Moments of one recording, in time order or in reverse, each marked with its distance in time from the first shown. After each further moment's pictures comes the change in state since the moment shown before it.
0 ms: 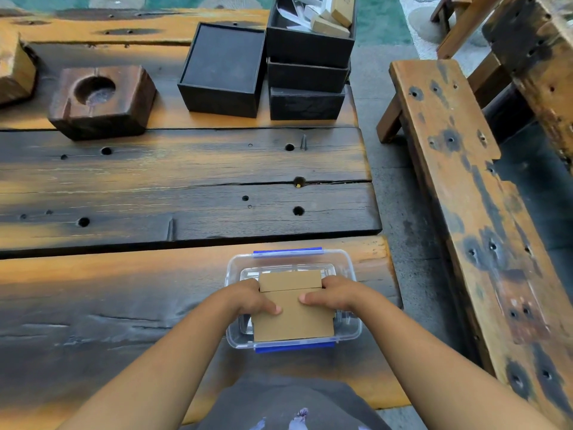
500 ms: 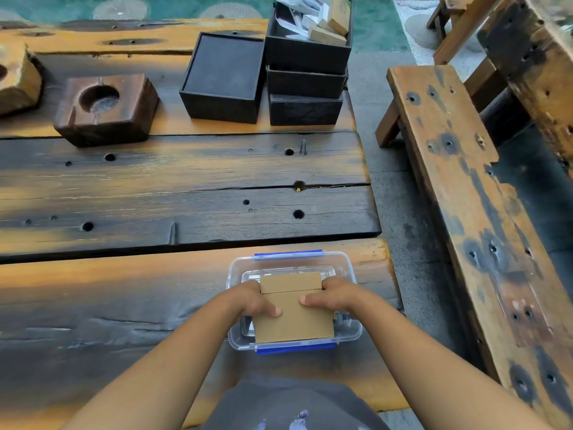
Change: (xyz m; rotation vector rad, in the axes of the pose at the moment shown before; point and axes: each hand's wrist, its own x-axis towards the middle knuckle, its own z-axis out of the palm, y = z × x) left_hand 0.001 -0.002 0.003 0.040 0.046 0.008; right_hand 0.005 0.002 0.004 0.060 0.025 -0.005
